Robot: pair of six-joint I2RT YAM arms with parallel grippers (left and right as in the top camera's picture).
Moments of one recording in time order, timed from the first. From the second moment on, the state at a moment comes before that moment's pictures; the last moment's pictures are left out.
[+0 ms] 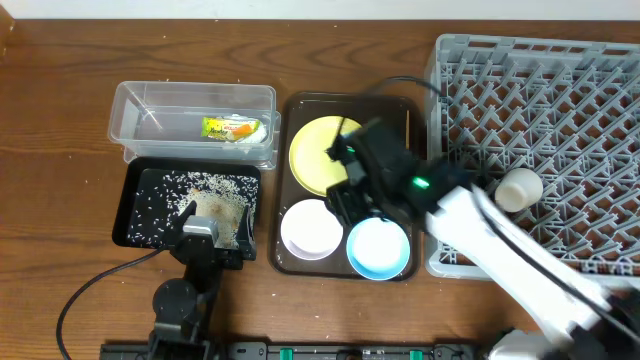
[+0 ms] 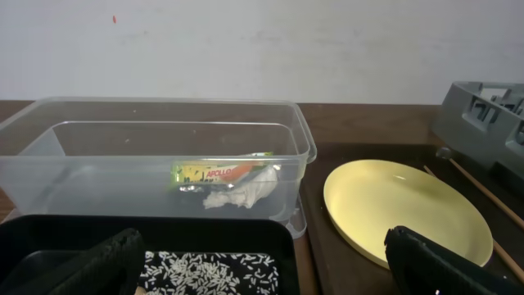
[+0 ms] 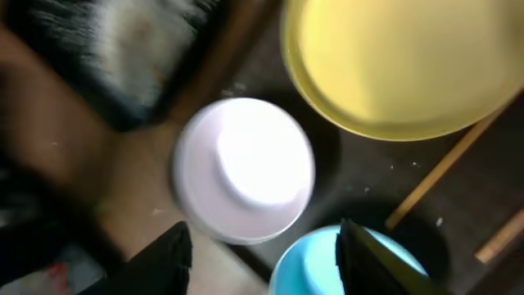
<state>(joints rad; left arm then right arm) -0.14 0.01 0.02 -0.12 0.00 -0.08 0.71 1.57 1.25 -0.79 -0.21 0.28</state>
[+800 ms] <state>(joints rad) -0.14 0.01 0.02 -0.12 0.00 -0.08 0.75 1.88 1.25 -0.76 -0.18 0.27</state>
